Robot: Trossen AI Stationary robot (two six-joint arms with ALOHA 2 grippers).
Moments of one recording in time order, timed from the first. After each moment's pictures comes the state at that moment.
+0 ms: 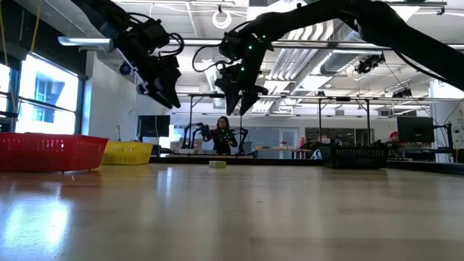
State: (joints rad) left arm 0.94 1.41 0.98 -0.33 0.02 0.17; right arm -0.54 2.33 2.35 -1.05 0.19 0.10
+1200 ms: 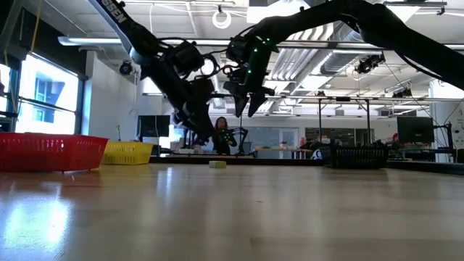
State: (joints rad) left arm 0.67 1.72 0.98 -0.09 0.10 0.11; right arm -0.60 2.33 2.36 -1.10 0.18 0.07
